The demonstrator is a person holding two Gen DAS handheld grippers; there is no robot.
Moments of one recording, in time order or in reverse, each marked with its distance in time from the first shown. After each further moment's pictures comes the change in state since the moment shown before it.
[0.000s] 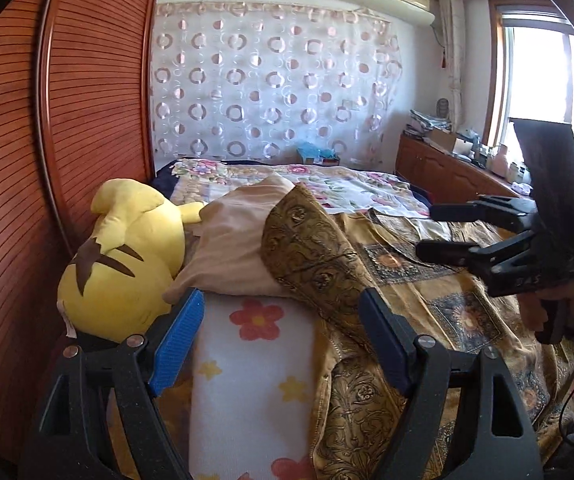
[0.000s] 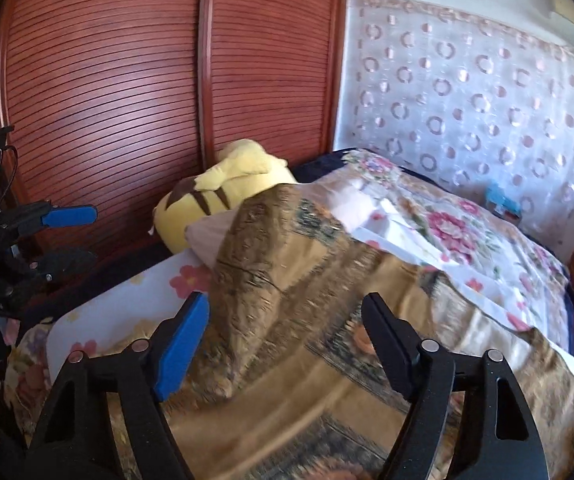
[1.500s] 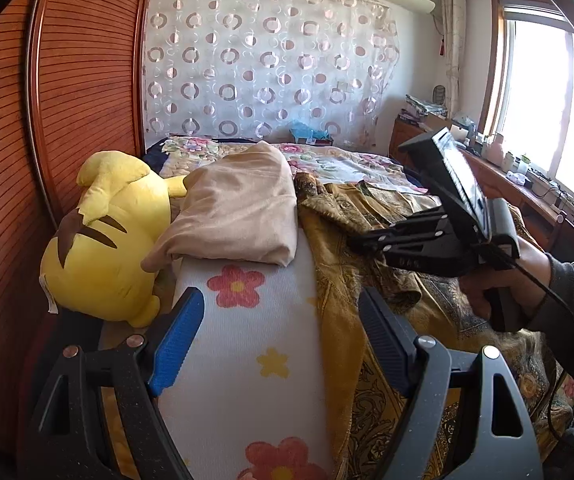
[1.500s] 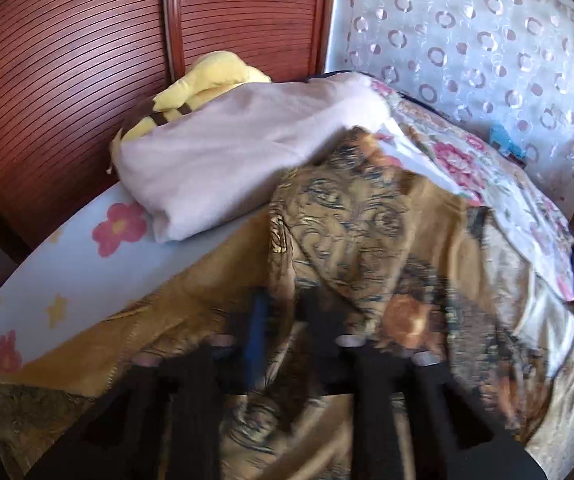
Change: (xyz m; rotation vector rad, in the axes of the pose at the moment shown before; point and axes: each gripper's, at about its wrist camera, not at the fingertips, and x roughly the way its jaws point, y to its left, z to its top) left arm 0.015 -0.008 -0.021 -0.015 0.071 -0.039; right arm 0.132 -0.017 -0.017 0.040 0.246 -0.070
